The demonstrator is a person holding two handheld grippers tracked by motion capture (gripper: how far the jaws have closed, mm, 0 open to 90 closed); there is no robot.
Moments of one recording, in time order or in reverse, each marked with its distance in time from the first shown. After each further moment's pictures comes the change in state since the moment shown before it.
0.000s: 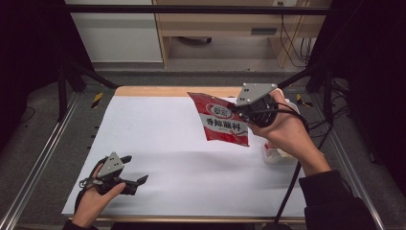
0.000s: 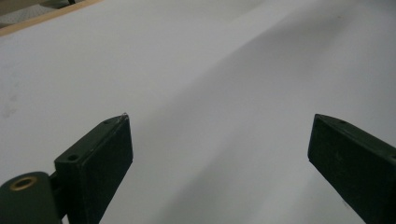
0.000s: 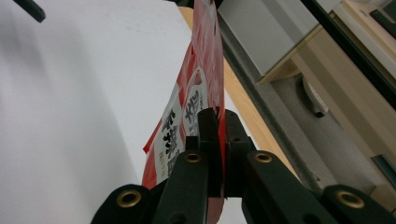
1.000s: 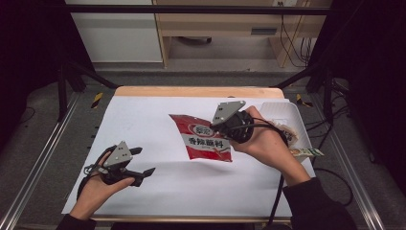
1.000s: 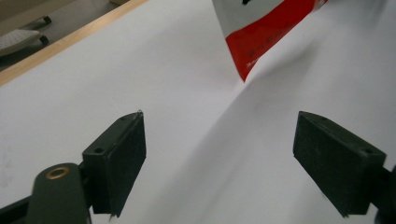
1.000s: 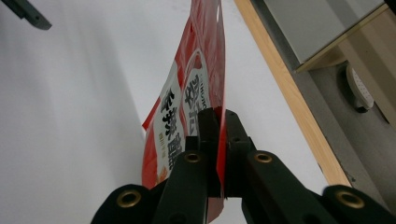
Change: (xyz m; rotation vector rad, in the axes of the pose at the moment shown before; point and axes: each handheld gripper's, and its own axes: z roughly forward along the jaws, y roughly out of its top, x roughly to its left) left arm -0.011 0.049 -0.002 0.021 -0.069 0.122; right arm 0.045 0.006 0.034 0.082 0.126 -0.033
